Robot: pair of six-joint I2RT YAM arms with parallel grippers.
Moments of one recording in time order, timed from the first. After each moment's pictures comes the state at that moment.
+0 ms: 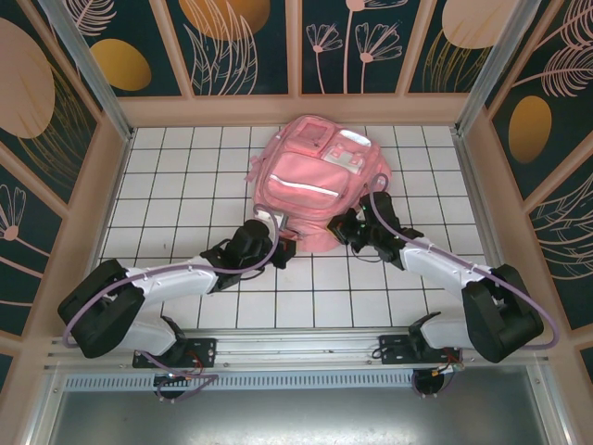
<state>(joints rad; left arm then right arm) -0.83 1.39 0.58 0.25 0.09 -0.56 0.50 1.30 0.63 0.01 -0.37 1.21</state>
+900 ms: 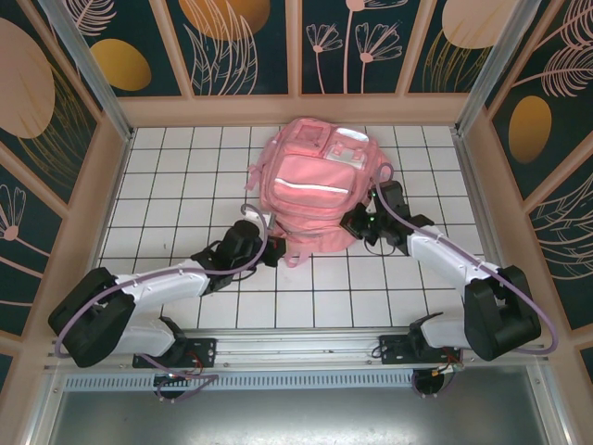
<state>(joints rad) -0.78 1.33 0.53 0.23 0.06 -0.60 0.39 1.31 0.75 -0.26 -0.37 0.94</state>
